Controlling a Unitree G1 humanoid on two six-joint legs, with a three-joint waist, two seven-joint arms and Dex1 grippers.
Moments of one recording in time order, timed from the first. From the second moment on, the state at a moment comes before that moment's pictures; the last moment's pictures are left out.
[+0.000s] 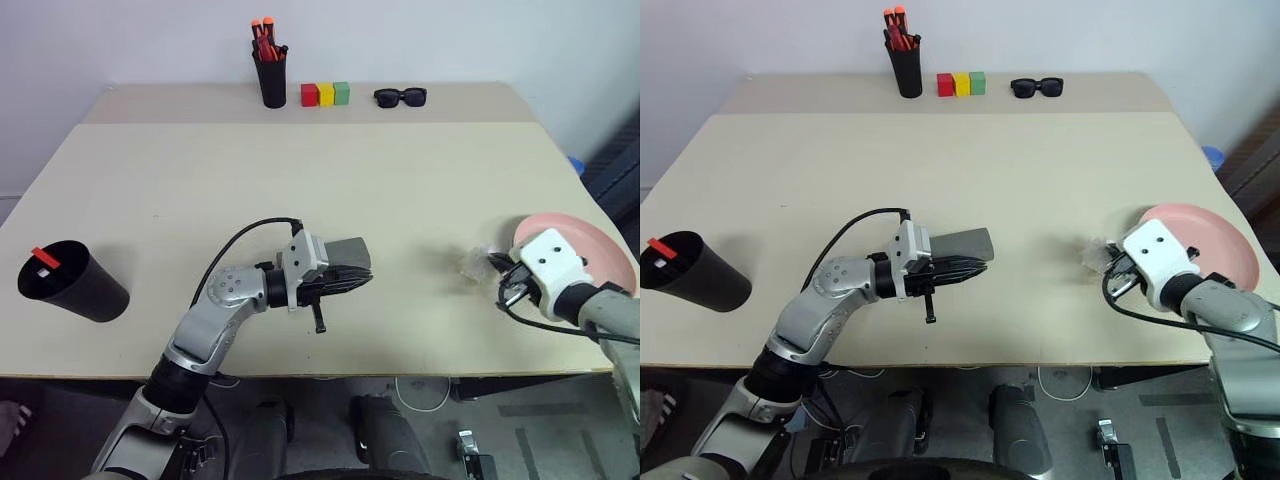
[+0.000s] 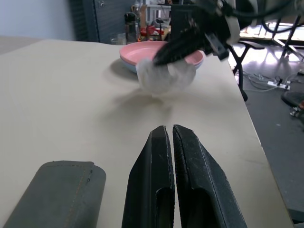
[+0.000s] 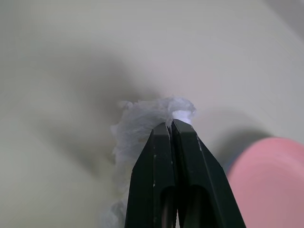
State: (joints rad) left arm -0.37 0.34 -0.29 -0.19 -0.34 0.30 -0.93; right arm 0.04 -0.81 -0.35 -0.49 0.12 0.65 0.63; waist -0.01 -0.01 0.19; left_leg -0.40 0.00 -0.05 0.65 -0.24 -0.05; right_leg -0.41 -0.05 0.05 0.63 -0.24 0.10
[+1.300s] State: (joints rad) left arm -0.24 0.33 0.09 -0.23 -0.13 0.44 -0.26; right arm -0.28 -0.72 -0.25 -0.12 0.33 0.45 0.76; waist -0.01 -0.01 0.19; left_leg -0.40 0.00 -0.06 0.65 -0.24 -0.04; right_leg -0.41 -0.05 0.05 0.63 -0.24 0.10
